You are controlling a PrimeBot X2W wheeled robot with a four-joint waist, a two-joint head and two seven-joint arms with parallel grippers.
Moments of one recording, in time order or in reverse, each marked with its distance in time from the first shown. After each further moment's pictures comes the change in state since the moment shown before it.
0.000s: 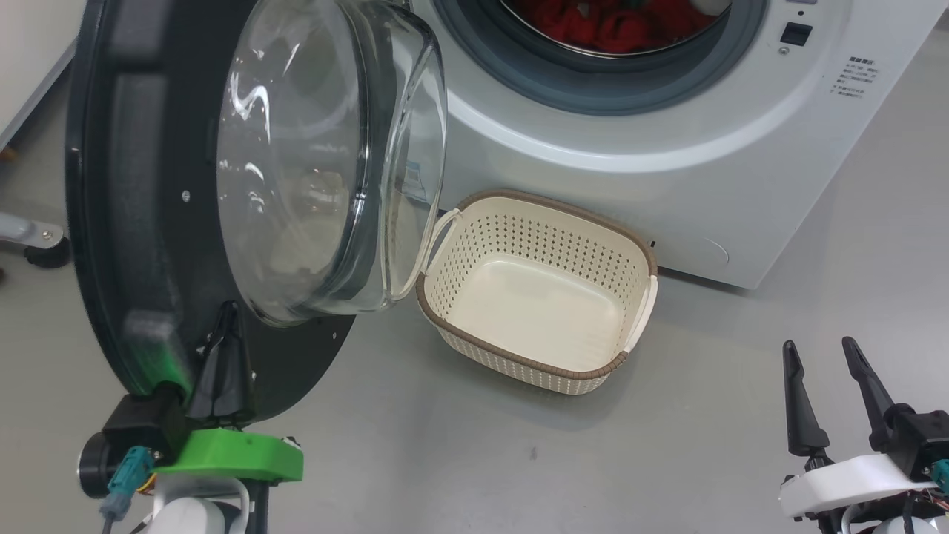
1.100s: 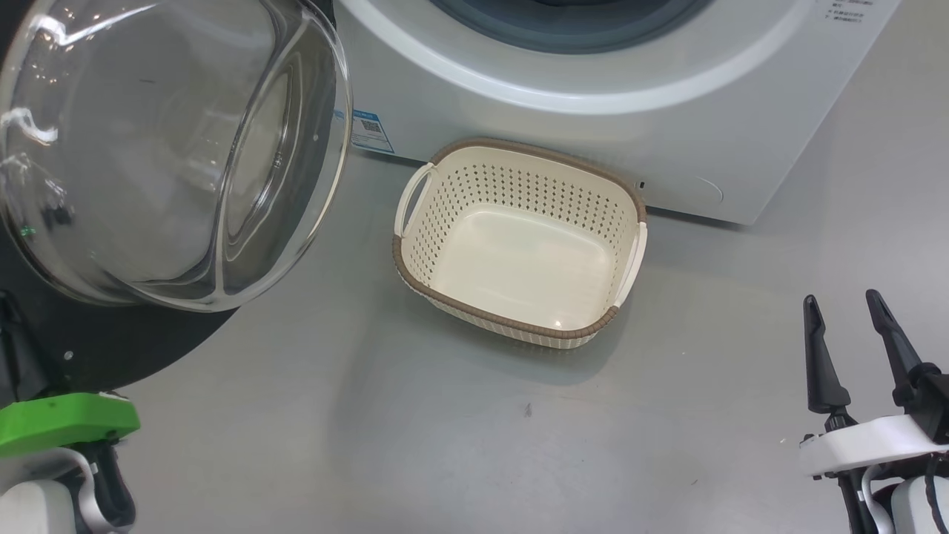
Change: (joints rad) left arm -0.086 -0.010 0.415 0.079 -0.012 0.000 -0.003; right arm -0.072 -0.049 -0.002 -0.012 0.000 0.000 0.000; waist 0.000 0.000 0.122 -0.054
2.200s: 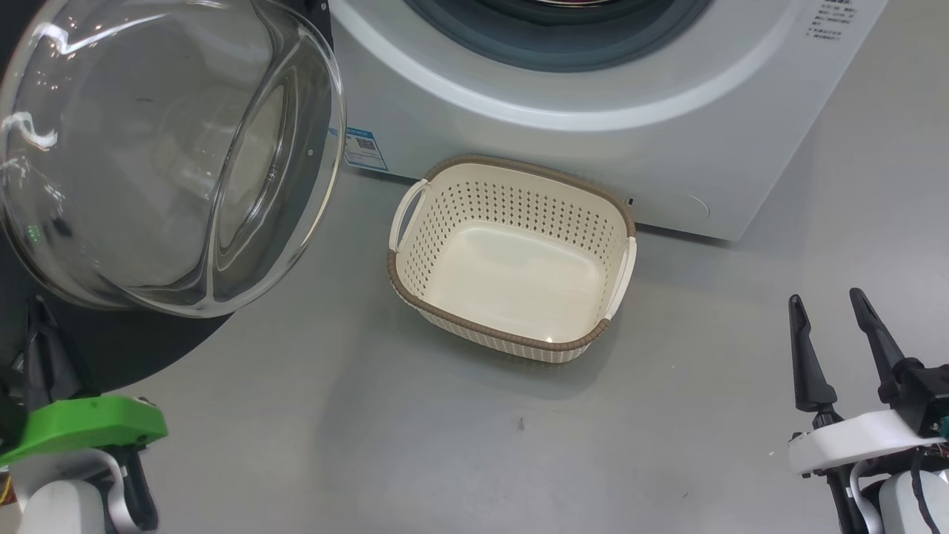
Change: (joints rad) left arm -0.017 -0.009 -0.025 0.052 0.069 -0.007 -0.004; right arm -0.028 -0.007 0.026 0.036 0.005 0.000 0.000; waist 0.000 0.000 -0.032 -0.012
